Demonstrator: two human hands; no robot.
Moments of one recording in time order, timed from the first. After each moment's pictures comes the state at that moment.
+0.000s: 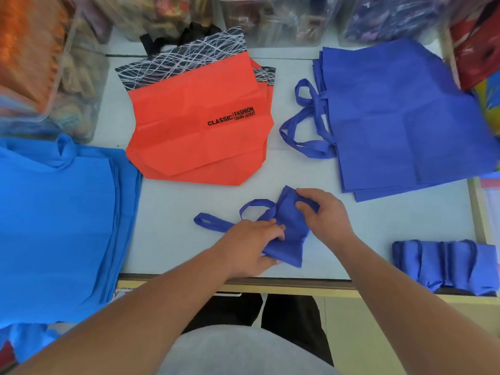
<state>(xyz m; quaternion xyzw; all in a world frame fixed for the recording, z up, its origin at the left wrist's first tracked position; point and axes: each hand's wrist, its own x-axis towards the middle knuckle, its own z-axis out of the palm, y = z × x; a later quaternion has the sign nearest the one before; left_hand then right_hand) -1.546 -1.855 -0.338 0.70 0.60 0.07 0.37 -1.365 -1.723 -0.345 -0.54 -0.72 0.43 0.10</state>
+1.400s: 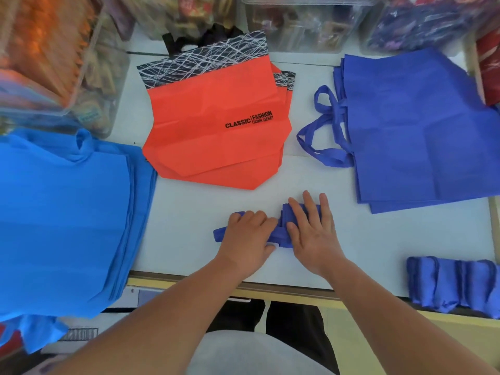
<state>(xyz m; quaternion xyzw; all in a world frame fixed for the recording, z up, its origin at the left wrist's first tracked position) -1.555 -1.860 -0.348 0.65 0.73 0.04 0.20 -1.381 -1.767 -0.377 -0.42 -0.88 0.18 -0.11</state>
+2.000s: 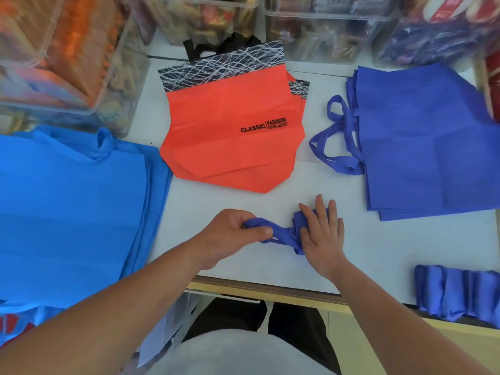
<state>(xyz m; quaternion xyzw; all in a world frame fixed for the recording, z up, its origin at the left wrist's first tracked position) -1.617 -1.874 -0.286 0.29 0.67 0.32 0.61 -1.396 -1.771 -0.362 -0.49 -0.82 0.29 -0.06</state>
